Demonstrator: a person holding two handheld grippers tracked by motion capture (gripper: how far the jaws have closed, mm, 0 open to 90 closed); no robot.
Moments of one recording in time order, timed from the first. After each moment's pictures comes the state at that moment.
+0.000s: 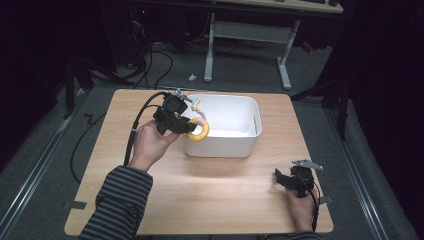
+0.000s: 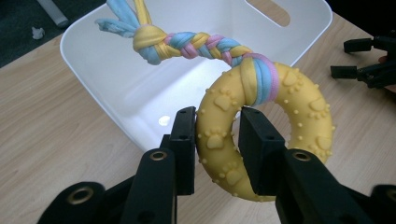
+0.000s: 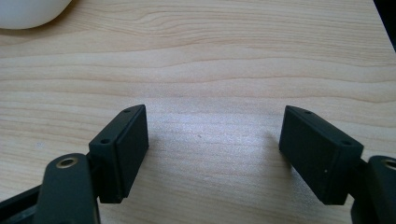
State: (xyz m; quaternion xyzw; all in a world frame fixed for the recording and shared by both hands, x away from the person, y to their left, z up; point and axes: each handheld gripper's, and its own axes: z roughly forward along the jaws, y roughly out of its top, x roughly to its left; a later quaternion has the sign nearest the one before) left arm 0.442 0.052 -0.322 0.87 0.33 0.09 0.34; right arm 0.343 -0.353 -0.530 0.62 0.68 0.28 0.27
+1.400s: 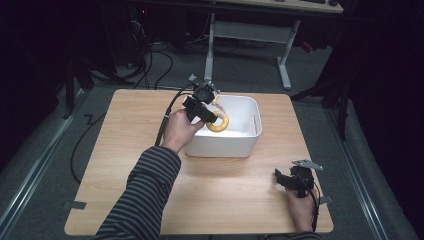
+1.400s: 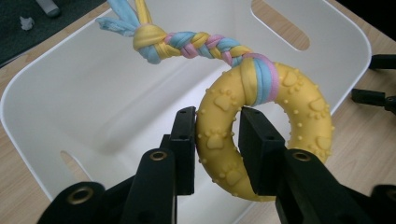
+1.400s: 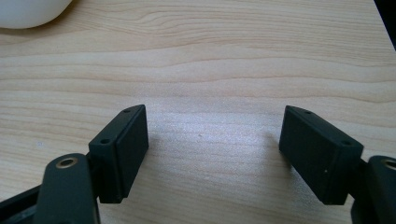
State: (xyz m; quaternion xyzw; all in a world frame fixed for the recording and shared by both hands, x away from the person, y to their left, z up) left arm 0.492 -0.016 -0.338 0.89 0.35 0.09 0.30; right arm 0.342 -0.352 -0.530 0.62 0.68 0.28 0.27
